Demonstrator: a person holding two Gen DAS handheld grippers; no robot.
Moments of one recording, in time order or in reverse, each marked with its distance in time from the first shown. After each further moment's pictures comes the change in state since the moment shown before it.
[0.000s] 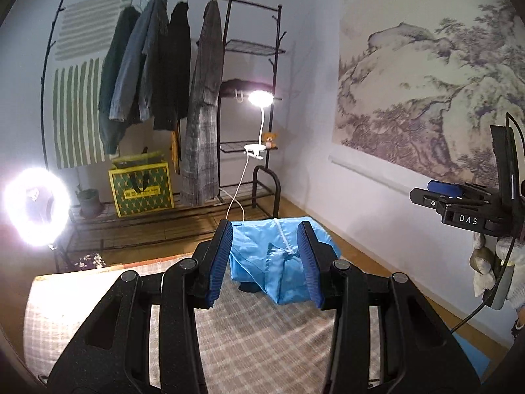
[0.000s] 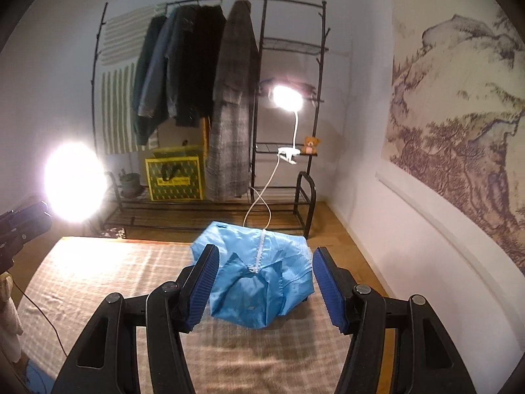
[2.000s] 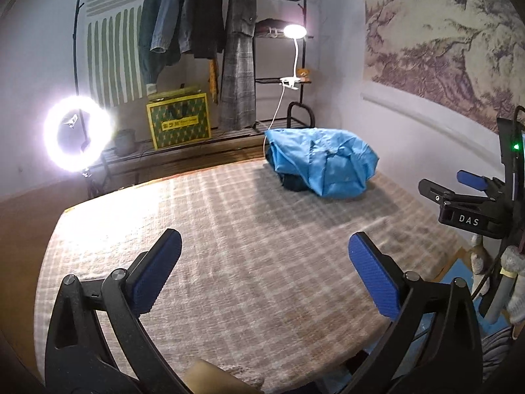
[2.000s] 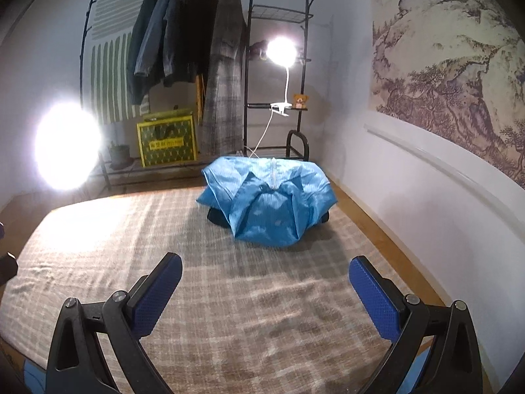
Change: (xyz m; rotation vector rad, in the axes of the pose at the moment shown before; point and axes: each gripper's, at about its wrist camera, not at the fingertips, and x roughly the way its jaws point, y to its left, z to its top) left arm -0.042 0.042 -0.185 0.003 0.217 0.150; right arm 0.009 0.098 -0.182 0.080 0.082 -0.106
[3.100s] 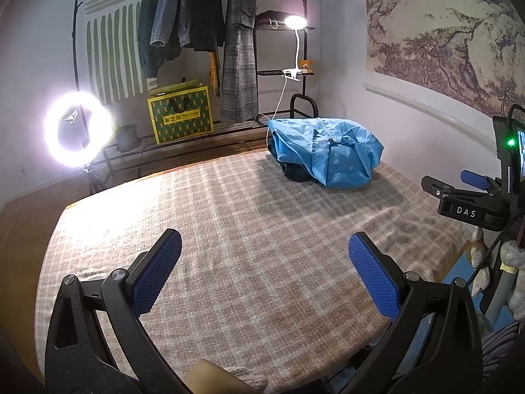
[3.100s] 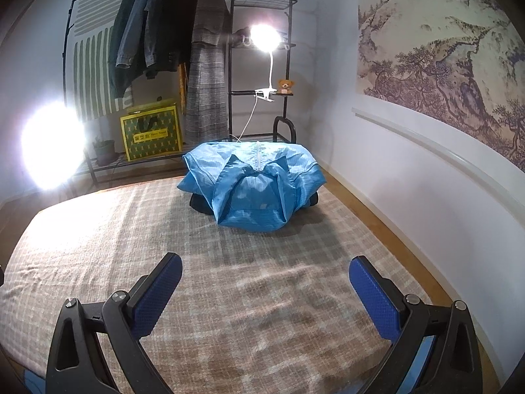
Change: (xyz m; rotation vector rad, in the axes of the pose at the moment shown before) left arm 0.017 -0.009 -0.010 0.012 0.025 0.017; right arm 0.025 -0.012 -0.017 0.050 0.043 -0.038
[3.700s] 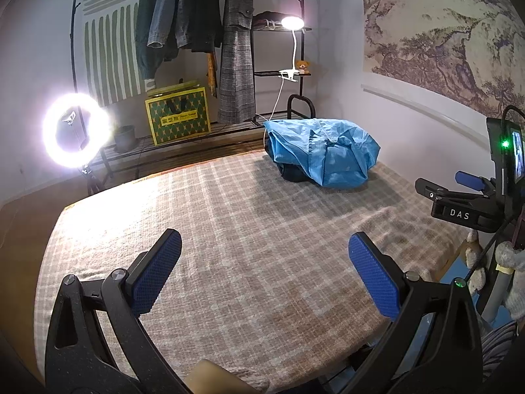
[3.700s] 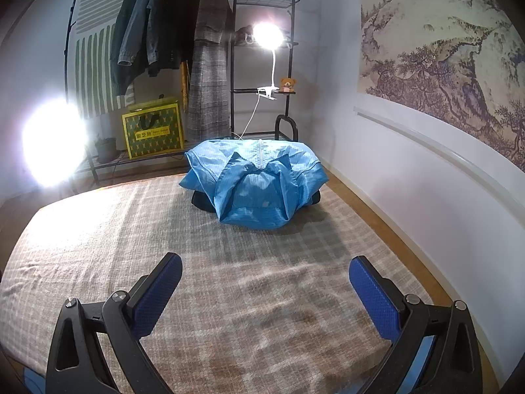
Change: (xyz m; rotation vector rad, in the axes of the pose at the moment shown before) left arm -0.002 -0.002 0.001 0.004 0.001 -0.001; right arm 0.002 0.003 -0.002 -0.009 0.006 0.005
